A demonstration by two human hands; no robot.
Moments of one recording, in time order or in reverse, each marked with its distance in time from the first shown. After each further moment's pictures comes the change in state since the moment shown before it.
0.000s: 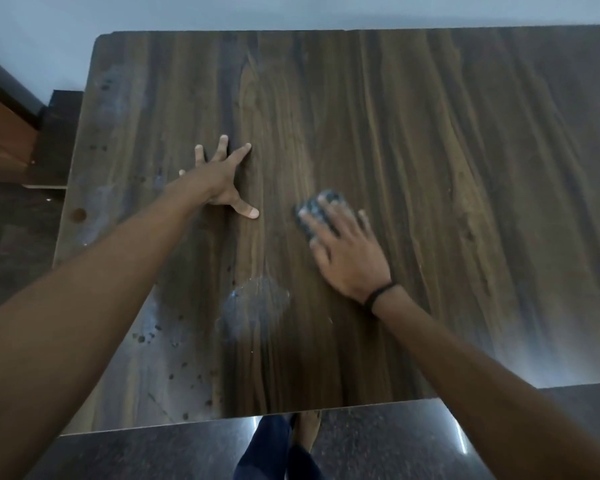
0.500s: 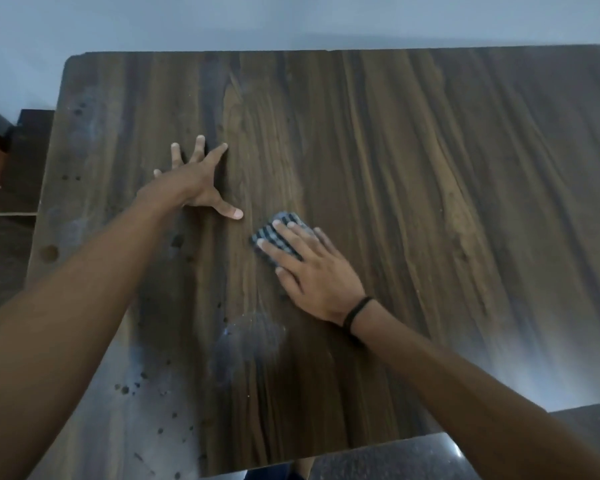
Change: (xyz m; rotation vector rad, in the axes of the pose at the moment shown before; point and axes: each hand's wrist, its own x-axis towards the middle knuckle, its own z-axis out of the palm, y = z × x) left_hand 0.033 -0.008 -0.032 0.027 0.061 -0.008; right_hand 0.025 -0.024 0.009 0.042 -0.048 -0.227
